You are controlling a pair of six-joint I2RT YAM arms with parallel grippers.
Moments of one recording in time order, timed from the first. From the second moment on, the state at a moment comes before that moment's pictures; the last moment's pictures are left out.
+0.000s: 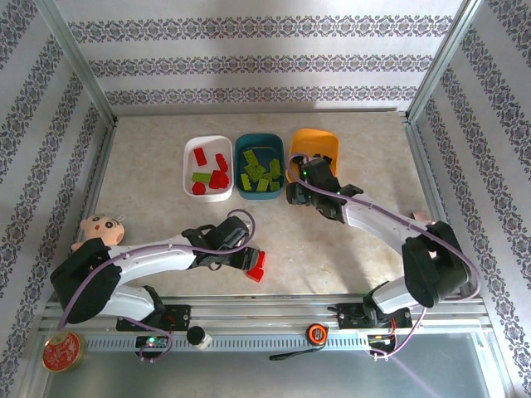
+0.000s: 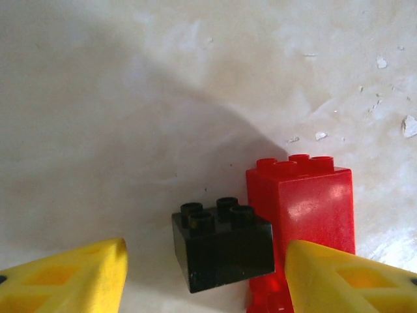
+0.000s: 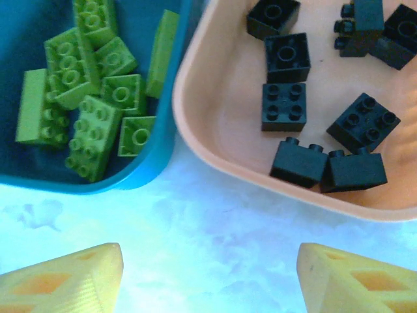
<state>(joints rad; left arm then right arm) -0.88 1.36 0.64 -0.36 0.02 -0.61 0.54 1.44 0.91 -0.30 0.11 0.39</state>
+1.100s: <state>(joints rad) -0.87 1.44 0.68 -0.35 -0.01 -0.55 0.61 1.23 0.74 -0.30 0.18 0.43</state>
